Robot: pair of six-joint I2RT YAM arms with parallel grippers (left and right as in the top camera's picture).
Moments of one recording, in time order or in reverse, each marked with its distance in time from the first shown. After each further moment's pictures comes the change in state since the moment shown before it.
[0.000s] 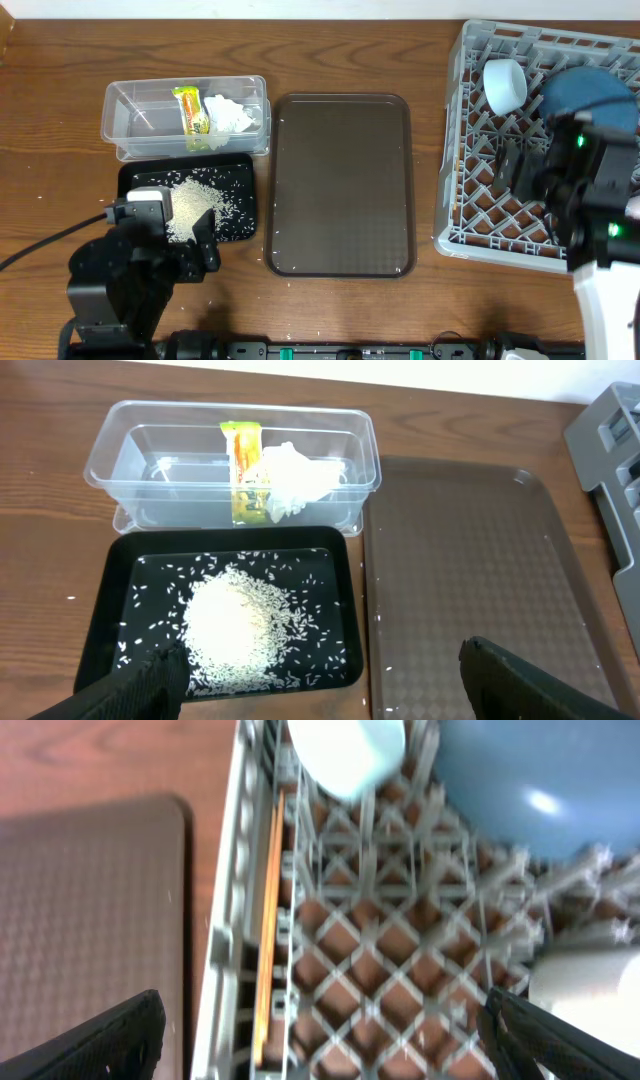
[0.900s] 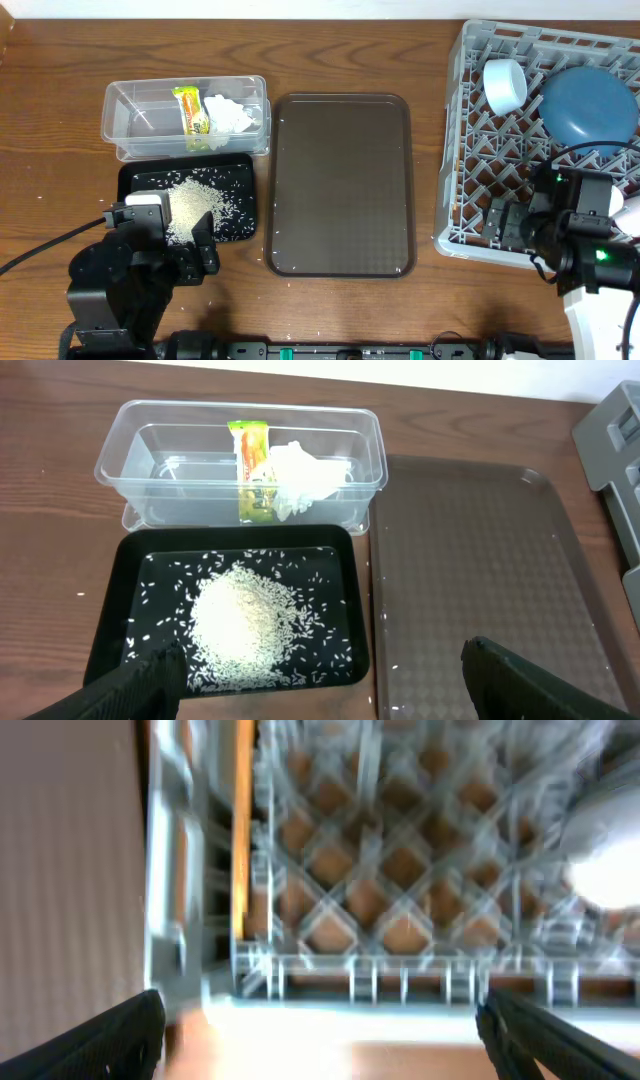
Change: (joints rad) left arm 0.000 -0.010 -0.005 -0.007 -0.013 0.003; right arm 0.000 -0.106 -0.134 -0.143 0.008 -0.001
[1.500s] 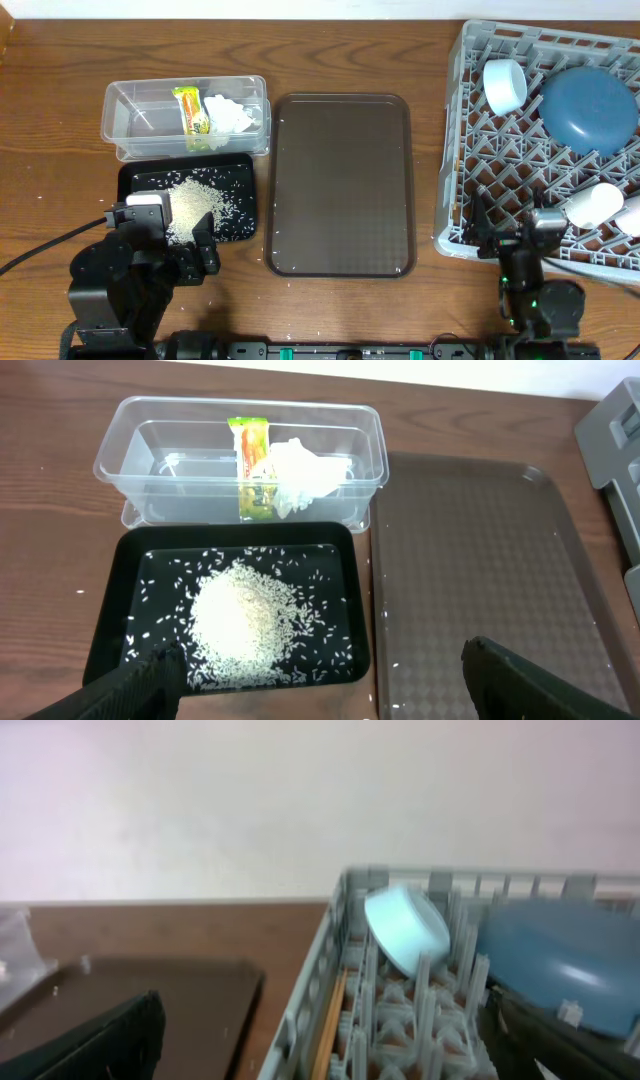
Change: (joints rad) left arm 0.000 0.000 -0.005 -0.001 0.000 0.000; right arm 0.148 -0.806 -0.762 0.985 0.019 -0.004
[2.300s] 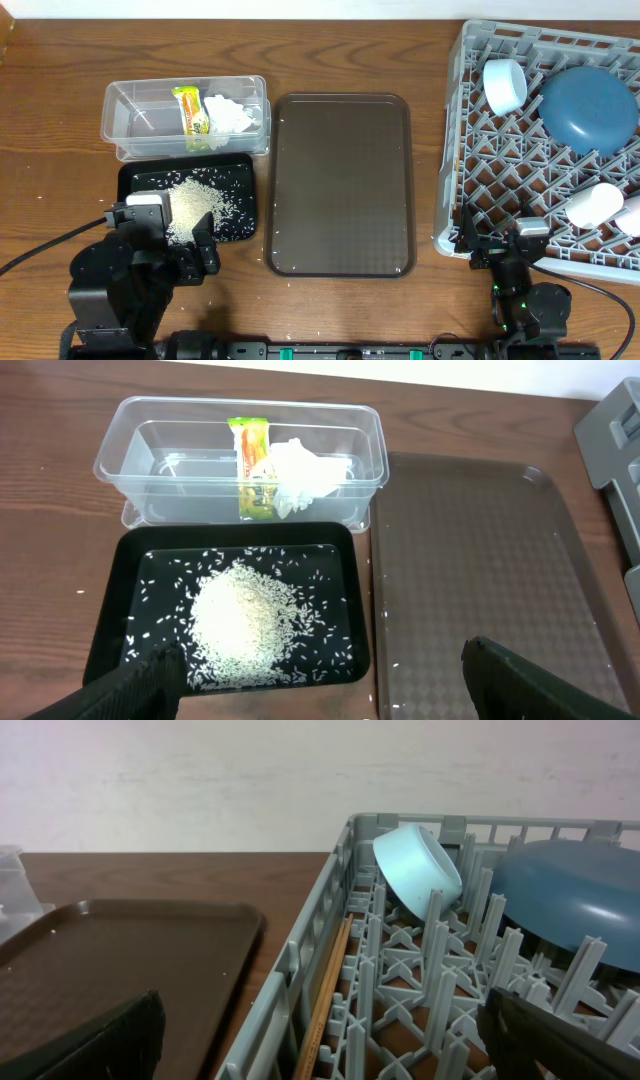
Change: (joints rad) left arm 0.000 0.000 0.000 0.000 0.000 0.000; right arm 0.000 -0.107 -0.063 -0.163 -0.023 -0.023
